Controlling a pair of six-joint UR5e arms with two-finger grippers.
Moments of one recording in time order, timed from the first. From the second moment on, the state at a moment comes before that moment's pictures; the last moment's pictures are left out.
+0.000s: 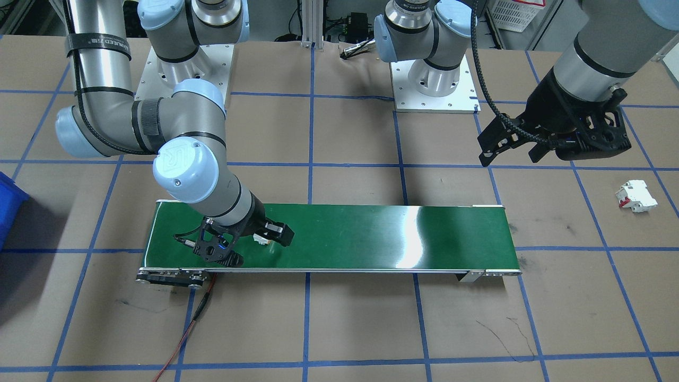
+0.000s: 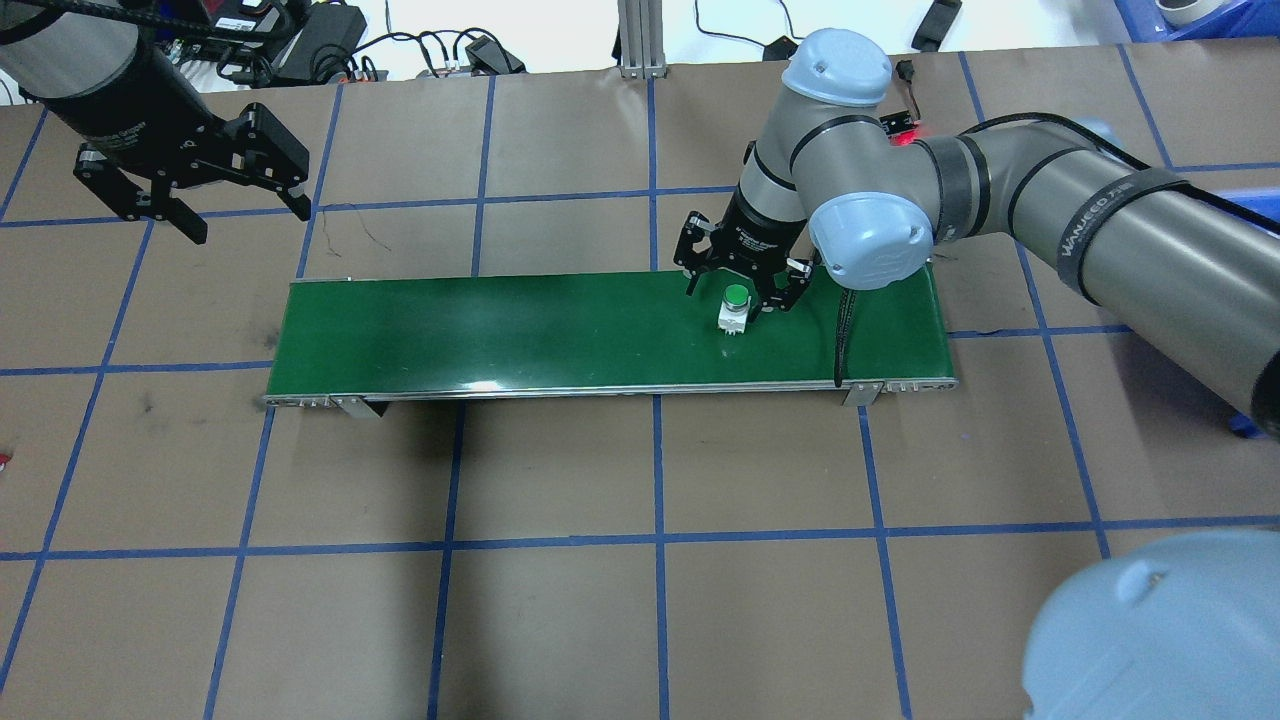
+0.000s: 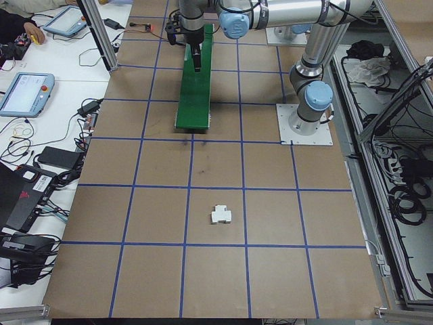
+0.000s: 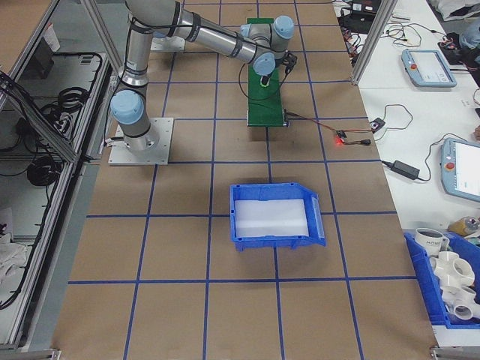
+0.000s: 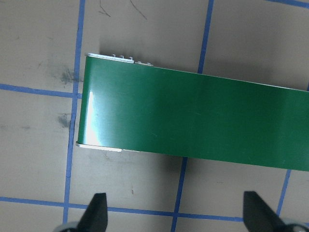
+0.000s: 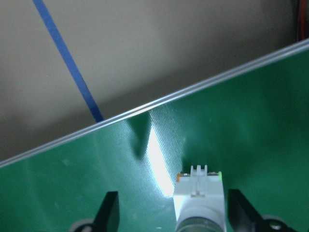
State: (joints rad) left arm -1.38 -1.61 -1.53 -1.59 1.51 0.04; right arm 1.72 -1.16 1.67 -2.04 -1.31 0.55
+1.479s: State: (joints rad) left arm -1.38 -1.61 -1.53 -1.58 1.52 0.05; right arm 1.35 -1.39 1.58 -1.65 -1.55 -0.07
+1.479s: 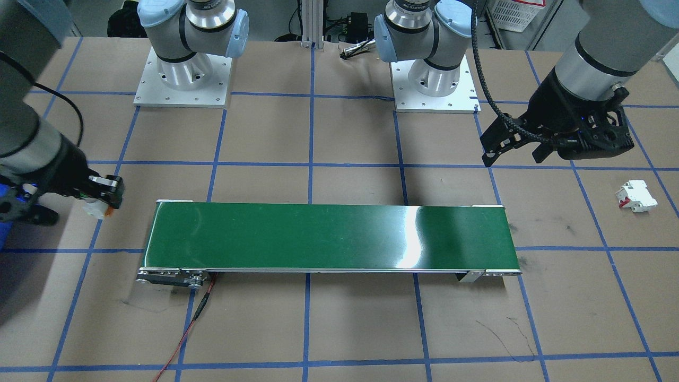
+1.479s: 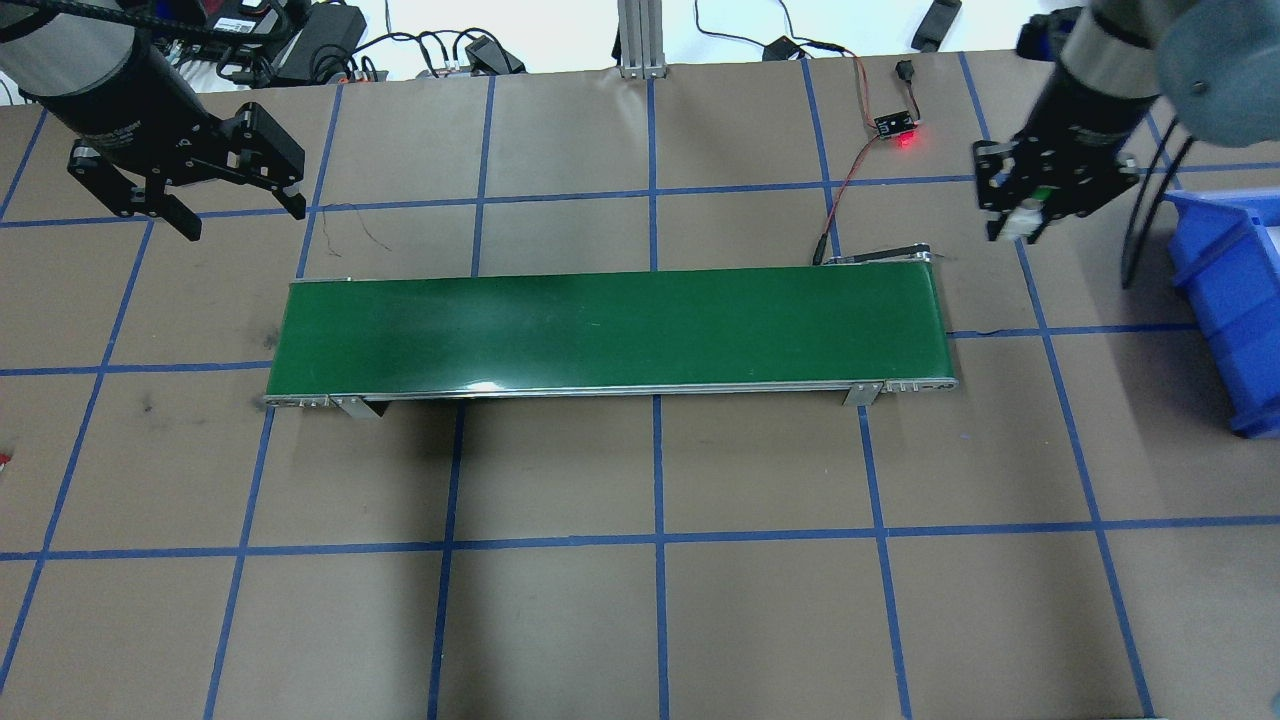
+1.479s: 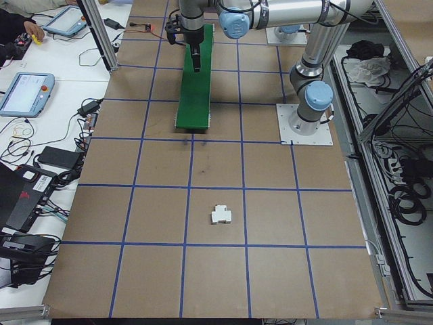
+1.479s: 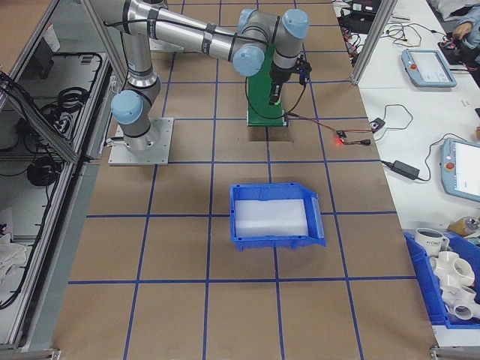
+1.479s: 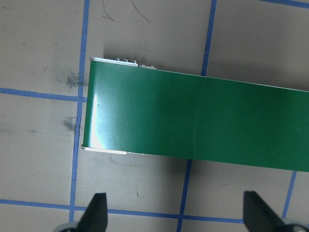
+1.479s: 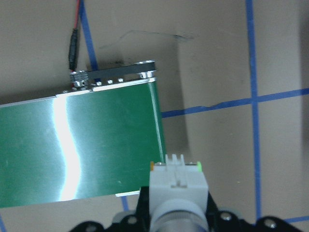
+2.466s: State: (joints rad) left arm -1.37 -1.61 -1.53 -1.58 1.53 0.05; right arm 0.82 -1.33 1.52 -1.76 -1.65 -0.85
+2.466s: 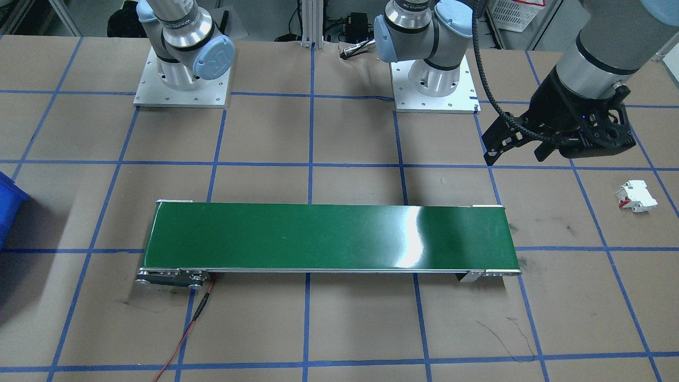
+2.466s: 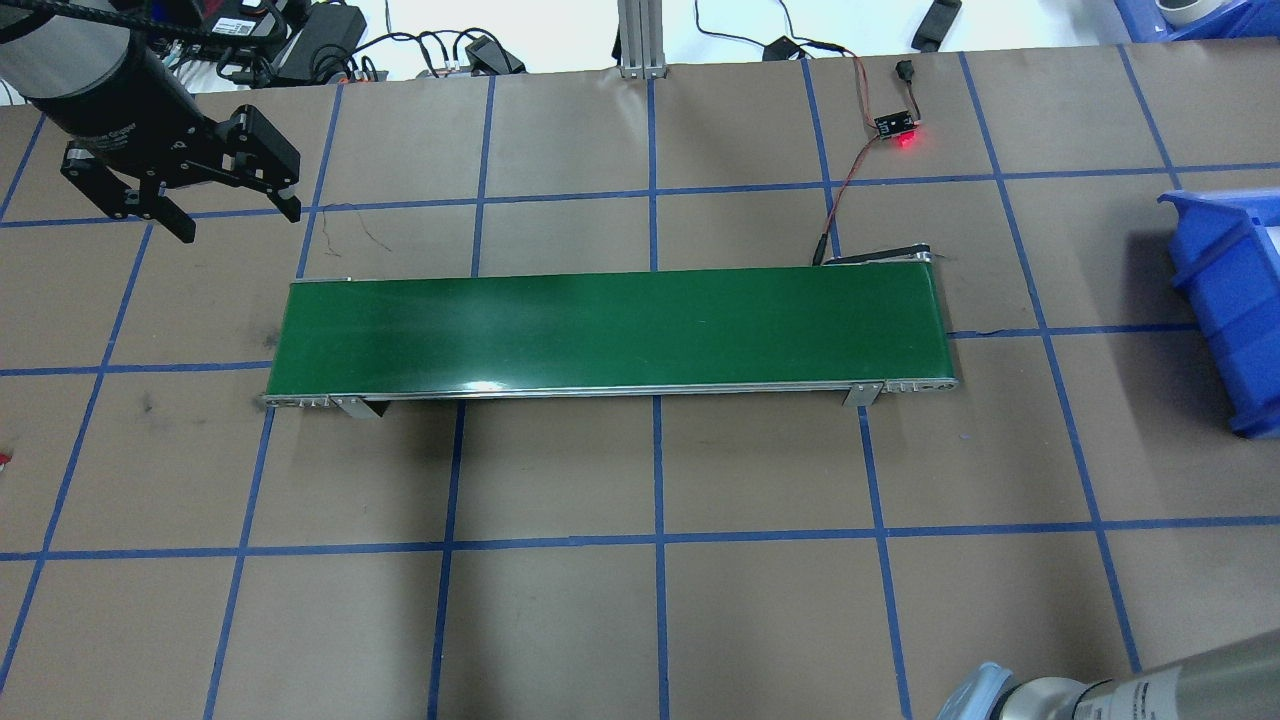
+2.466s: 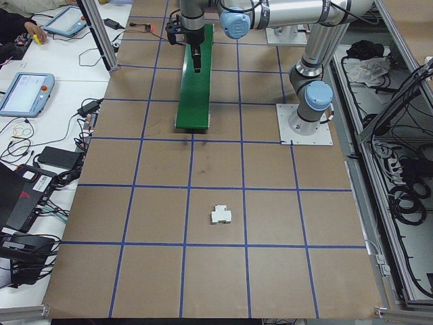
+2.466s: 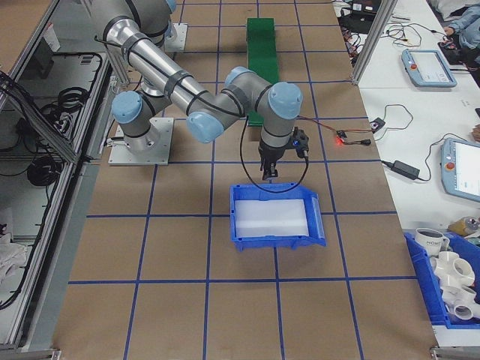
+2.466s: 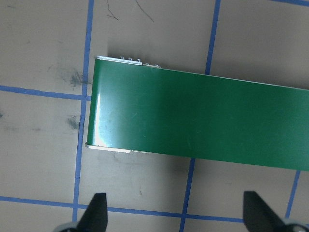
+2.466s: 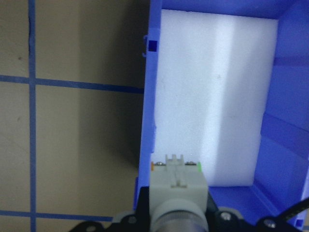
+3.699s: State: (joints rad) left arm -1.37 -1.61 -1.53 -1.58 1.53 0.05; right arm 0.74 -1.07 1.52 -1.95 -1.65 -1.06
